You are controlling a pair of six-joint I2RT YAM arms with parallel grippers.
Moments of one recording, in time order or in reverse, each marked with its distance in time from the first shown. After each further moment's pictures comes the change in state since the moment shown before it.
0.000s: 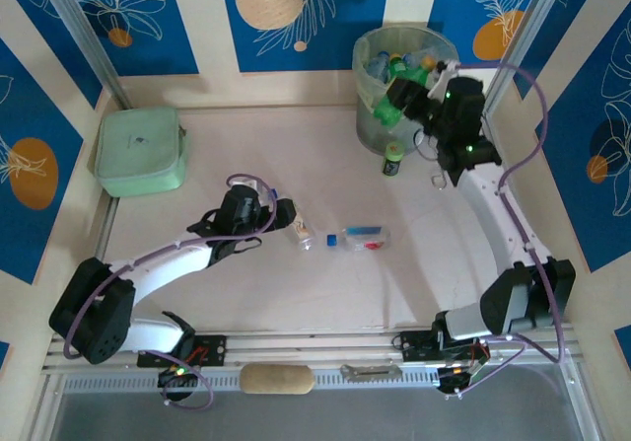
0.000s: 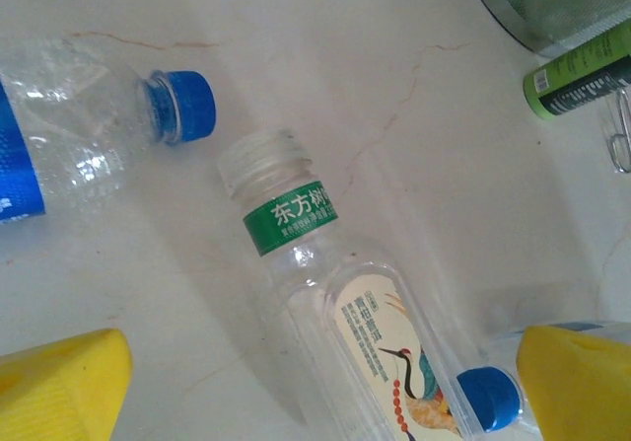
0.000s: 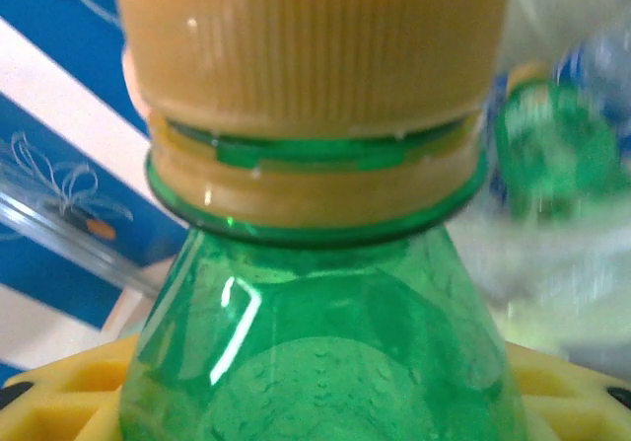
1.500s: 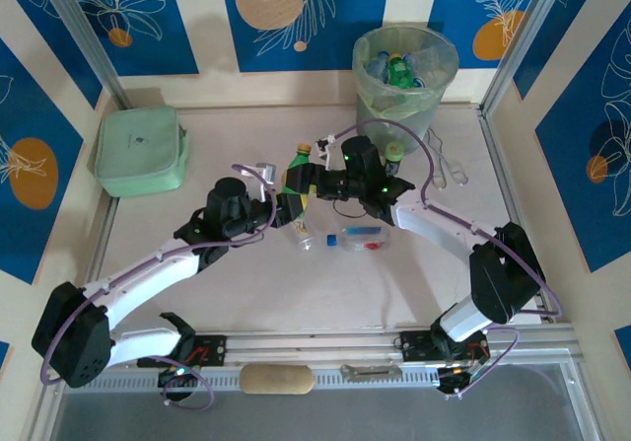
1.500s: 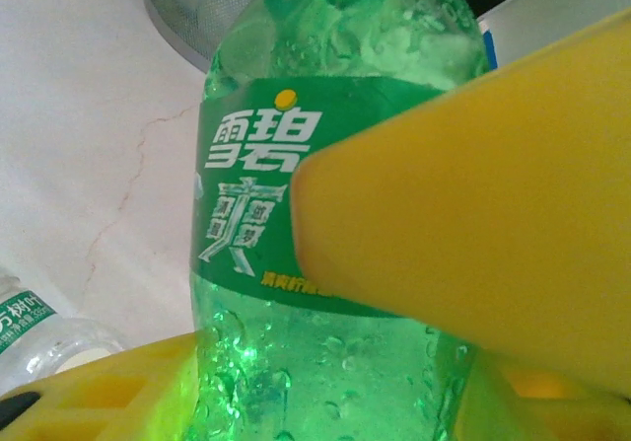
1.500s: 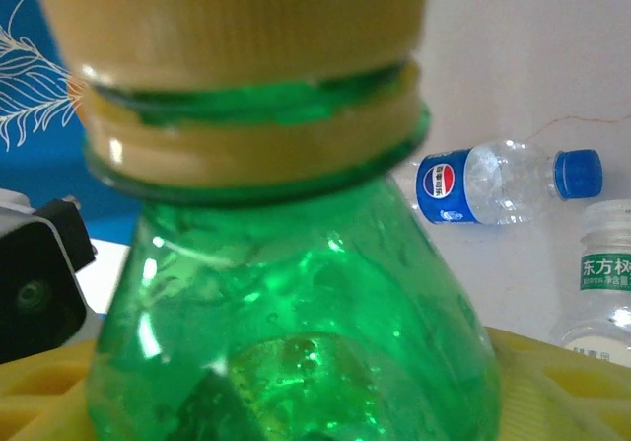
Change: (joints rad) left arm -0.046 -0.146 0.036 0.148 0.277 0.130; right arm 0.505 0.095 -0.330 0.157 -0.292 0.197
